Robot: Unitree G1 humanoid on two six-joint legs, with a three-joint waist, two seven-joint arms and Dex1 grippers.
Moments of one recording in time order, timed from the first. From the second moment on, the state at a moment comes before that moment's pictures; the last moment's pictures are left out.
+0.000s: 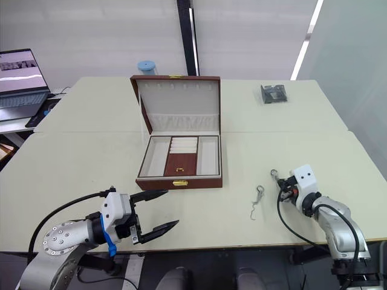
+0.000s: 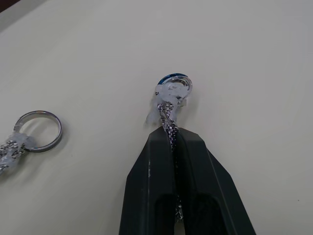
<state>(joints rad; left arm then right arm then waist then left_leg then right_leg) 0.18 0.65 0.07 -0.39 -0.40 0.07 -0.97 -0.11 -0.53 -0.10 -0.08 0.26 0.50 0.58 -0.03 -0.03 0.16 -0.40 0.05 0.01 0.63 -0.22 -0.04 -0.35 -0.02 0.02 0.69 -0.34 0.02</state>
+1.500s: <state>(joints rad) 0.33 0.54 0.13 -0.48 -0.40 0.10 -0.75 -0.54 -0.42 0.01 -0.27 0.60 0.72 0.64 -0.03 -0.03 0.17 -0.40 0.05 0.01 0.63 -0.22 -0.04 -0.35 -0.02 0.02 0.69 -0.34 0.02</state>
